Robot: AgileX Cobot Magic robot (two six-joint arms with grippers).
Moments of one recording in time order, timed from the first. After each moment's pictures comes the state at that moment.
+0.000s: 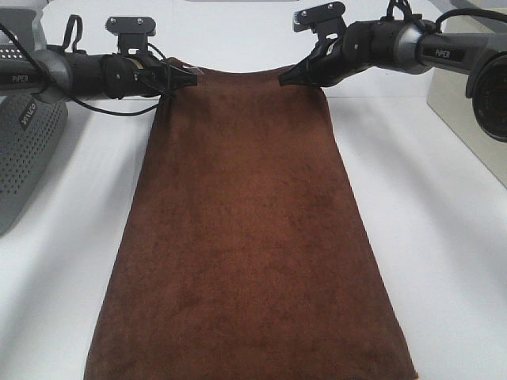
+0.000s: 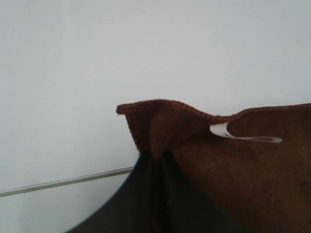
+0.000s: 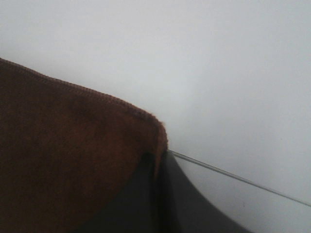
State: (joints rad) left arm -0.22 2.61 -2.02 -0.16 -0.08 0.06; right arm 0.29 2.59 -2.14 0.04 0.21 -0.13
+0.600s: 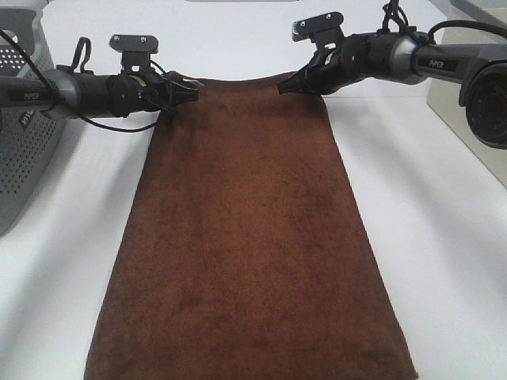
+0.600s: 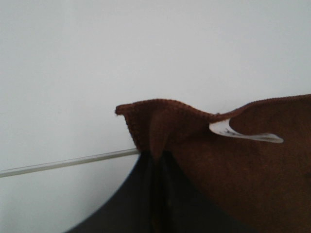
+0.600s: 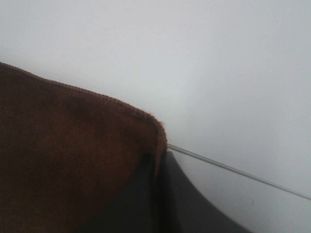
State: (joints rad) left arm -0.22 2.66 -2.02 -0.15 -0.13 0.06; right arm 0.29 2.62 -2.14 0.04 0.18 -0.13
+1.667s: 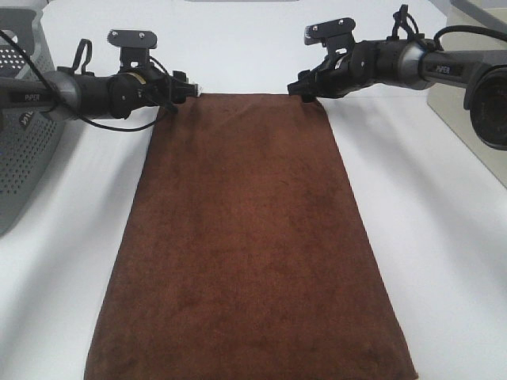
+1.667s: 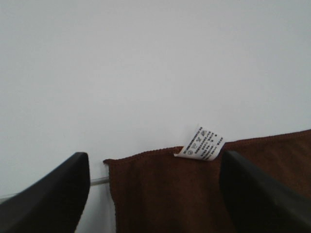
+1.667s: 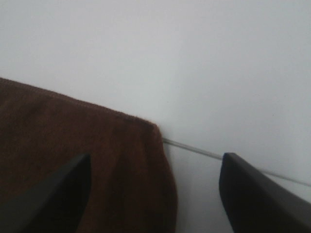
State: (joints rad) left arm -0.22 2.66 -2.02 -0.14 -0.20 0.06; right arm 0.25 2.64 -2.14 0.07 0.17 -0.13
